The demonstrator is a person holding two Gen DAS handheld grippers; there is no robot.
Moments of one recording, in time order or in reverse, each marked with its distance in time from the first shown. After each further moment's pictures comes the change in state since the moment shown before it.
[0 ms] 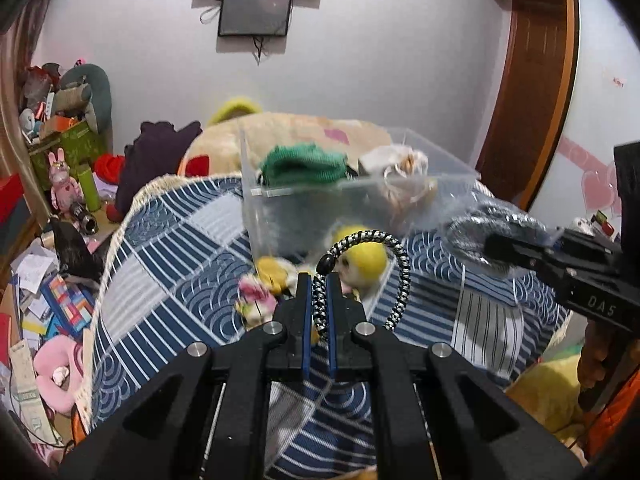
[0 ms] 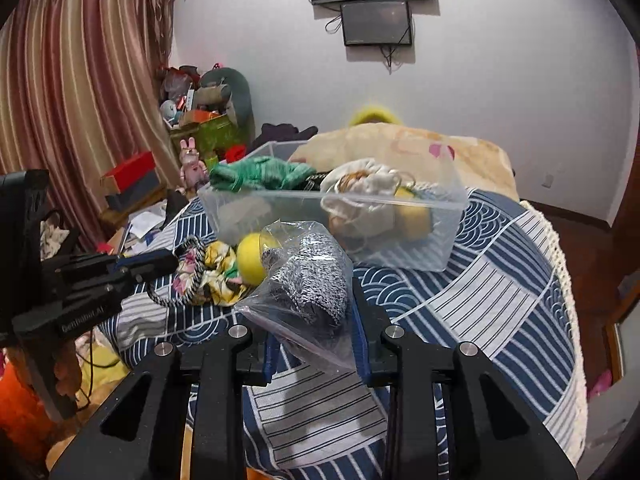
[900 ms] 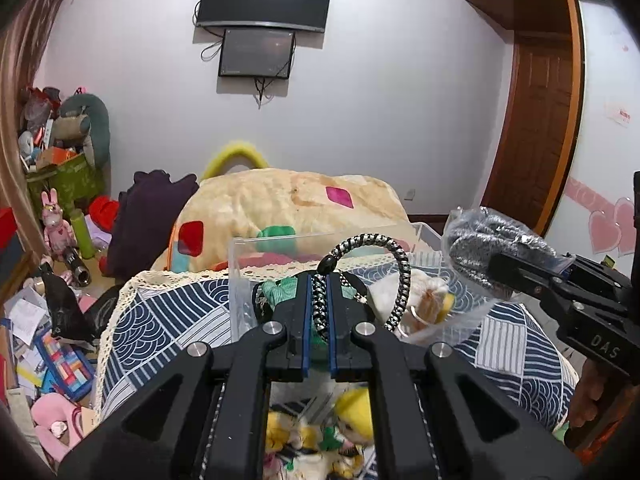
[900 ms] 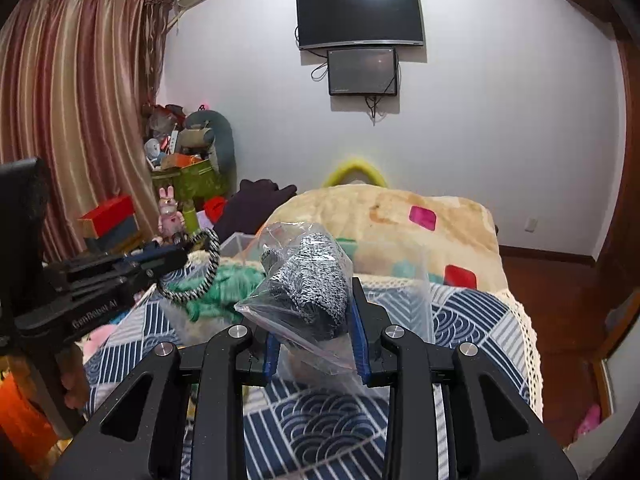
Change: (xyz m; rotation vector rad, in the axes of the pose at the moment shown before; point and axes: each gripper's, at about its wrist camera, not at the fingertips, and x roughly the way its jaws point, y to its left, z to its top) left arm 0.031 0.000 0.094 -0.013 -0.145 0.001; right arm 0.014 -0.014 0.076 -0.020 -0.160 -0.066
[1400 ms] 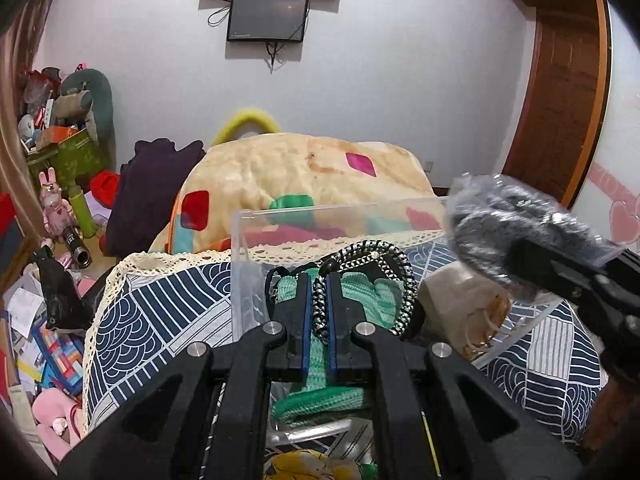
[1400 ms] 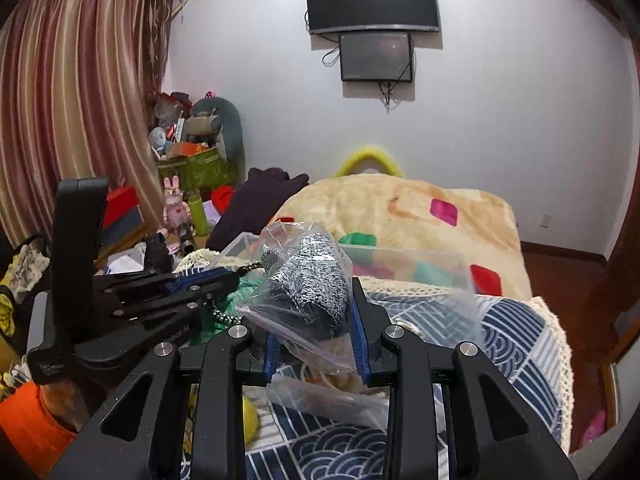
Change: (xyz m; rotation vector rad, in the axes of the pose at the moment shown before) left arm 0.073 0.025 -0.004 -0.013 0.121 0.046; right arm 0.048 0.015 0.006 -0.014 0.062 0.037
